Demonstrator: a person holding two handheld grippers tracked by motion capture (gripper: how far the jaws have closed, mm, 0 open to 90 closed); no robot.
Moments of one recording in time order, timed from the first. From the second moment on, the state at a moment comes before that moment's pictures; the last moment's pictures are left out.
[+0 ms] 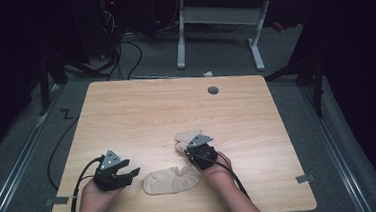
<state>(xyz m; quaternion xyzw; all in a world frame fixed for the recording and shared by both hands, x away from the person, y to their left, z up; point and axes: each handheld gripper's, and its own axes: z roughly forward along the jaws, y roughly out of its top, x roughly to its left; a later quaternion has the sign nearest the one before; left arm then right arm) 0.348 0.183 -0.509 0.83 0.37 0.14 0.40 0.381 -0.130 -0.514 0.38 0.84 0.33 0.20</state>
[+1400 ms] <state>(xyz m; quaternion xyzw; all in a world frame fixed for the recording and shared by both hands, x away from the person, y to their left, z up) 0.347 0.179 -0.510 0.83 0.36 0.13 0.39 0.457 -0.211 -0.507 0.52 0.76 0.31 0.23</state>
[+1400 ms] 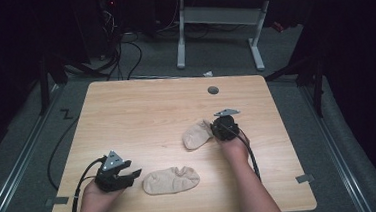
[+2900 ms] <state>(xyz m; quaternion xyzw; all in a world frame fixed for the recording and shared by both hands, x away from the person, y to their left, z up) 0.347 0.176 -0.512 0.83 0.36 0.14 0.39 0.402 -0.143 -0.525 0.42 0.83 0.31 0.22</state>
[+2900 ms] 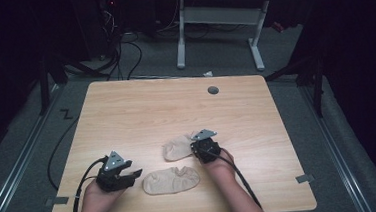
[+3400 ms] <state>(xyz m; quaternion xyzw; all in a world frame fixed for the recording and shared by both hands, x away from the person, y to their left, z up) 0.352 0.160 -0.509 0.82 0.36 0.14 0.42 0.380 -0.140 -0.508 0.41 0.80 0.36 0.24</state>
